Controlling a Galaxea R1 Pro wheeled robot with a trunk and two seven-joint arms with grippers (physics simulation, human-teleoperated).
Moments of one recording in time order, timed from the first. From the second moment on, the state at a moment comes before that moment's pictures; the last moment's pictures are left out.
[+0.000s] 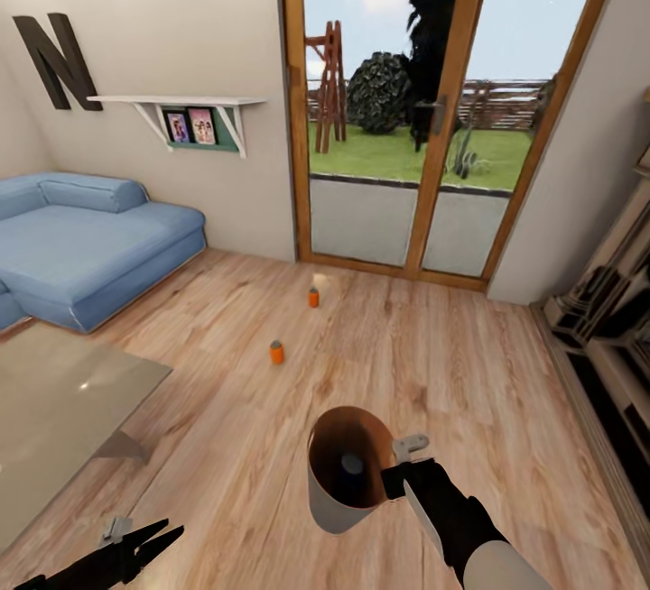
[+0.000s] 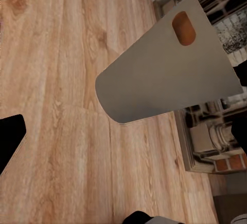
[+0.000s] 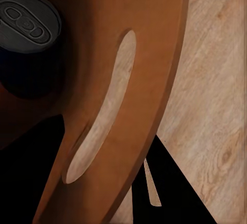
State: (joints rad) left arm -0.37 0.35 0.30 -0.33 0.19 -0.01 -1.29; right arm -0.55 0.08 0.16 -0.64 0.08 0.55 -0.03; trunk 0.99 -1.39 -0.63
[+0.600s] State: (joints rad) left arm -0.37 0.35 0.30 -0.33 0.19 -0.01 -1.29; right arm -0.55 0.08 0.16 -0.64 0.09 0.55 -0.03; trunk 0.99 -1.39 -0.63
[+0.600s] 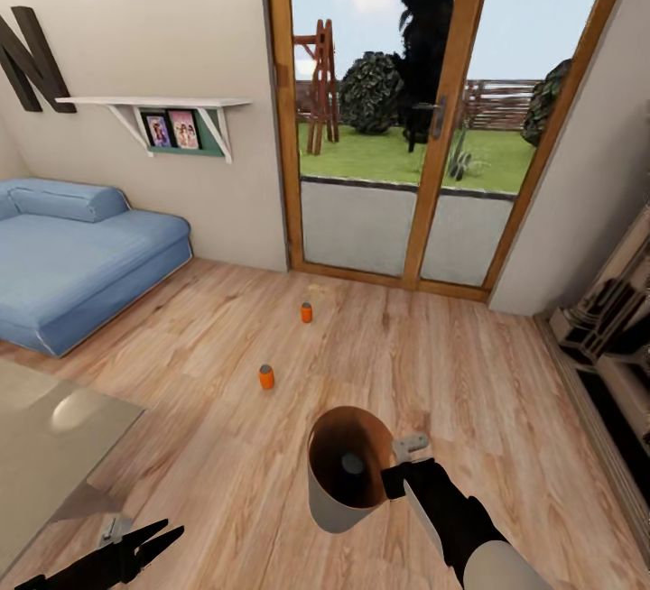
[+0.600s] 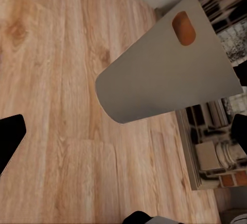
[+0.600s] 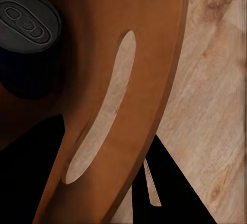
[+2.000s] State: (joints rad) left arm -0.37 0.35 0.30 -0.33 0.19 -0.01 -1.29; right arm -0.55 0.08 0.16 -0.64 0.08 0.55 -0.03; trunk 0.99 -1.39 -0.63
